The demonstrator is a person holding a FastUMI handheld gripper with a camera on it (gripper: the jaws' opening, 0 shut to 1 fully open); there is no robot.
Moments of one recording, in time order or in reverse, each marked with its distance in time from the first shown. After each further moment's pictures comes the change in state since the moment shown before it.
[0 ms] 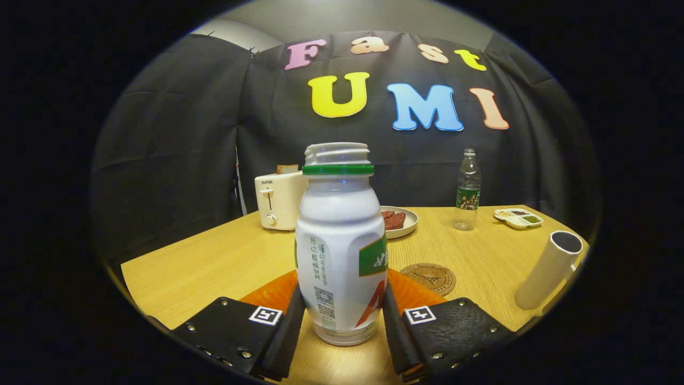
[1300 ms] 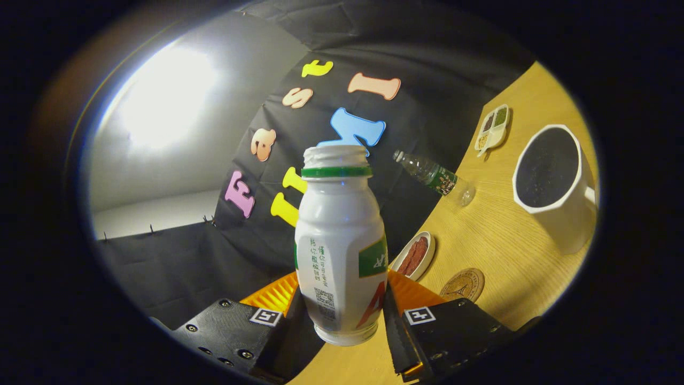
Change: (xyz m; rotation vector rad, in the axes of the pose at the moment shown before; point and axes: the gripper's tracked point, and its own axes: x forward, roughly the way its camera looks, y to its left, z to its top) arm -0.038 -0.090 0.099 0.979 -0.375 0.204
